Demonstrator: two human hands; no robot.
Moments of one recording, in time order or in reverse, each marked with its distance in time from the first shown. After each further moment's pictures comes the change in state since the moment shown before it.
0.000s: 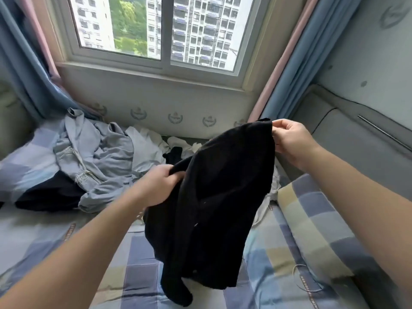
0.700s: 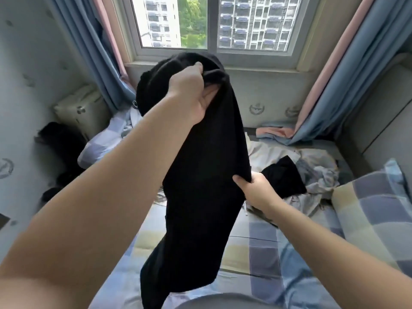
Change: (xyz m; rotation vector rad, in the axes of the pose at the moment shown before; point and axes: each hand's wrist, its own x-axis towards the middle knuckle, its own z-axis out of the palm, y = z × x) left_hand 0.021 0.189 0.011 -1.024 0.574 -0.061; right_hand -0.076 0.117 0.055 -0.091 -0.486 0.122
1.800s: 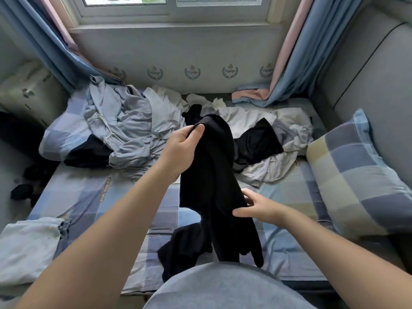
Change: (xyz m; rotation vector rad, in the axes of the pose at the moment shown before) left_hand -0.037 -0.168 -0.062 0.626 -0.323 0.018; right_hand -0.045 0.155 -0.048 0.030 -0.441 0.260
